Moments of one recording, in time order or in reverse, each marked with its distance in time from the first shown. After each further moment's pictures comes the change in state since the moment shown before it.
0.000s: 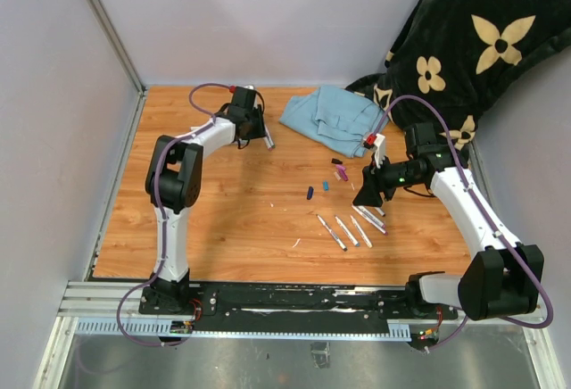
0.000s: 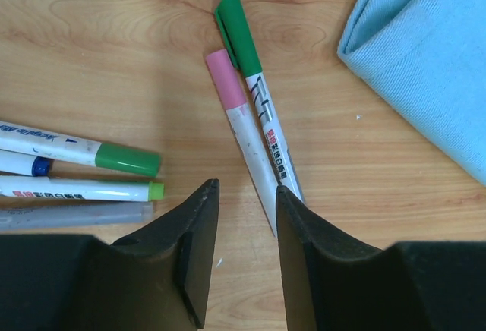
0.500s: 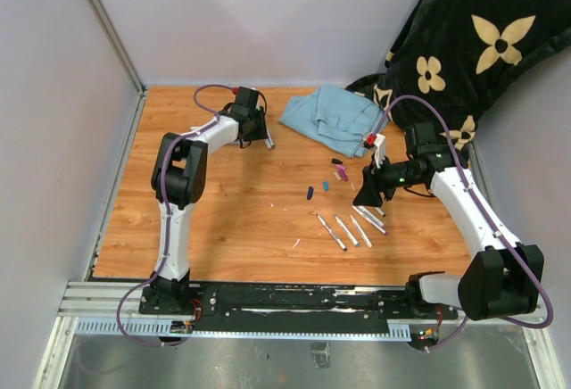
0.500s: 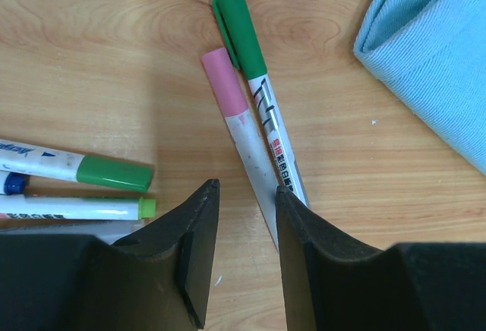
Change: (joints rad) left arm 0.000 0.078 0.087 -0.068 0.009 0.000; right arm 0.000 0.000 0.000 0.000 0.000 0.000
